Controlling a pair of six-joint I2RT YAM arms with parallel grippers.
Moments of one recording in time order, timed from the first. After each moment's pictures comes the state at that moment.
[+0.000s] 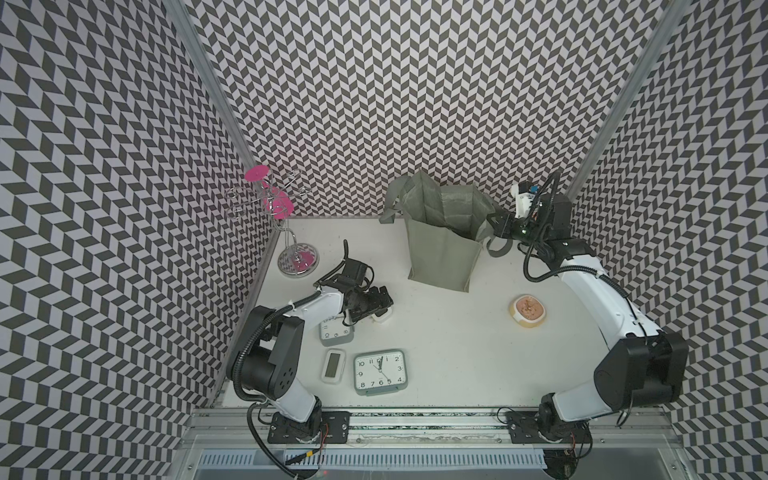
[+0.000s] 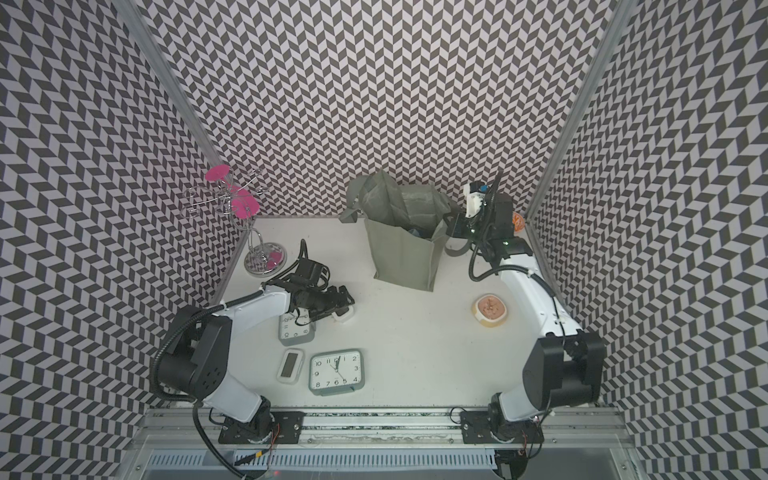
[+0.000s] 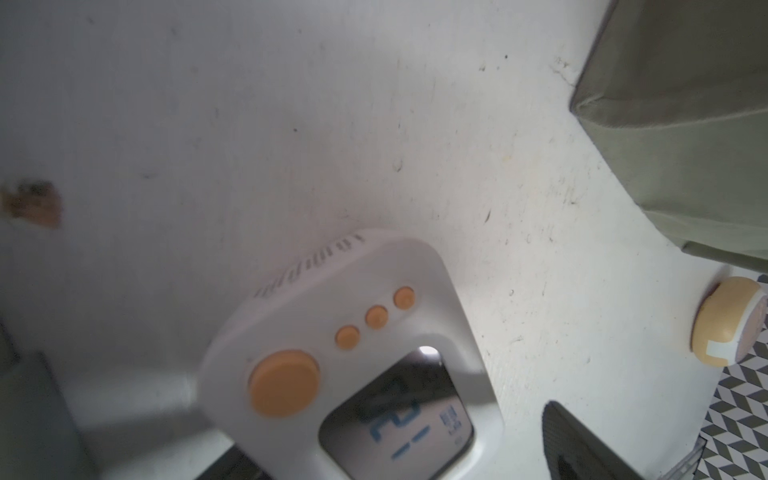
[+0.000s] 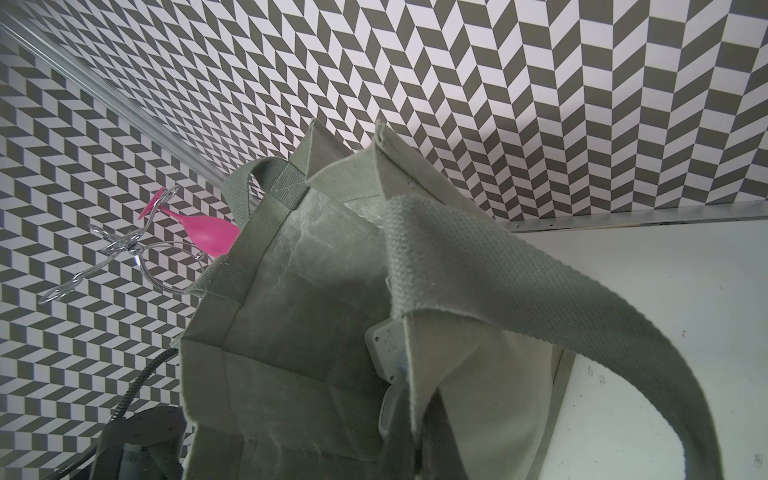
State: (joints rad) left arm -0.35 1.62 0.91 -0.39 0.33 -0.62; right arm 0.10 1.50 1.35 -0.23 -0.46 0.35
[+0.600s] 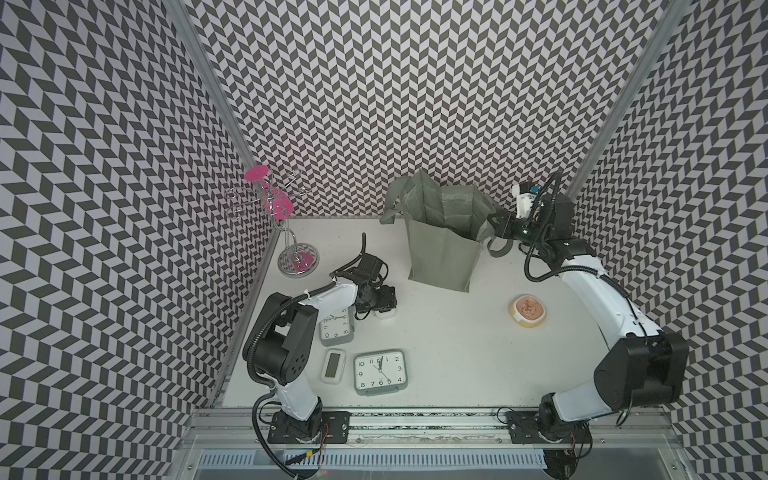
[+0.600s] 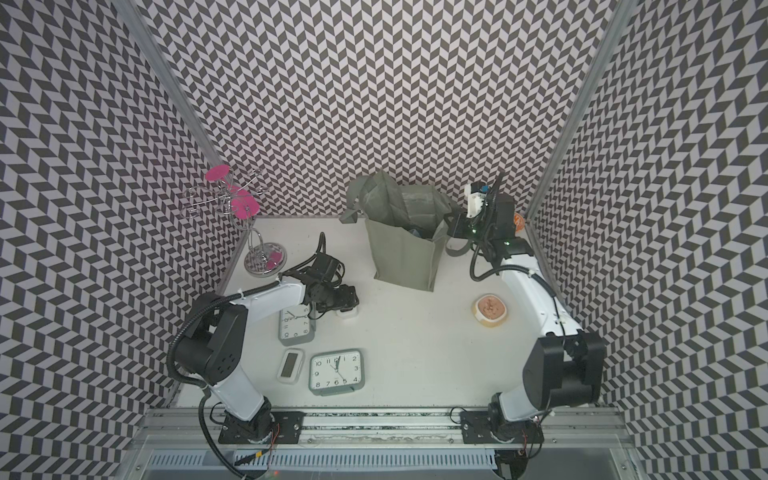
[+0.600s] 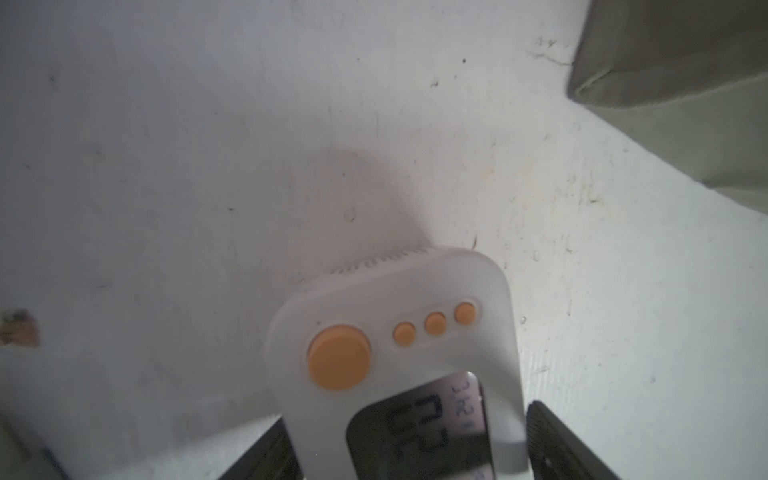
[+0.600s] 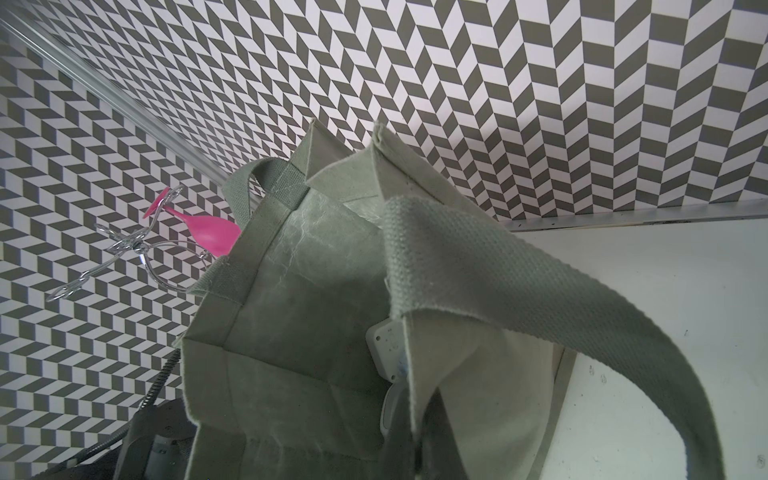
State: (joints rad) left arm -0.44 1.73 1.04 -0.48 0.16 -0.47; right arm 0.09 1.50 1.35 -0.23 -0.48 0.35
